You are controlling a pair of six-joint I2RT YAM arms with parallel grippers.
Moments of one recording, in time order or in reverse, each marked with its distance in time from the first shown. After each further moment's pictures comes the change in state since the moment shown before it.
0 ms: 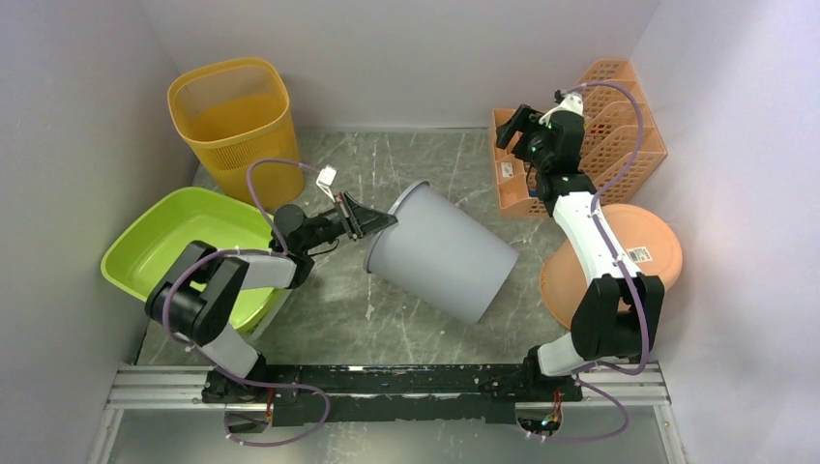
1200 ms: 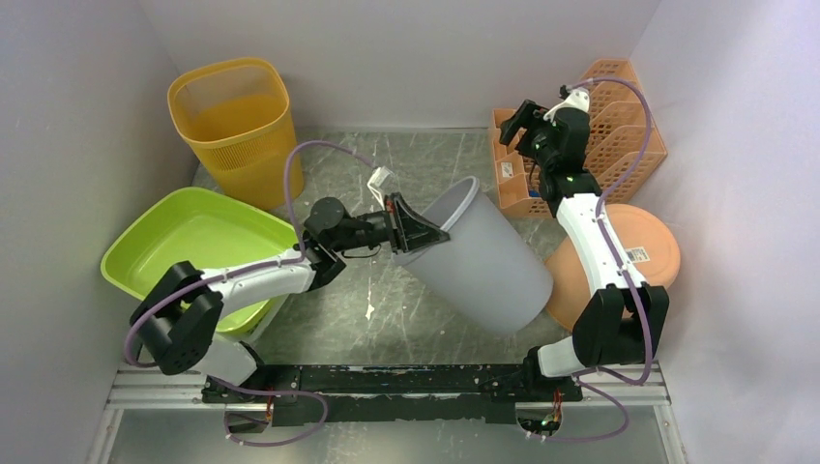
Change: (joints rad) left arm -0.320 -0.149 0.220 -0.309 -0.062 0.236; right arm 0.005 -0.037 0.027 -0.037 0.031 -0.016
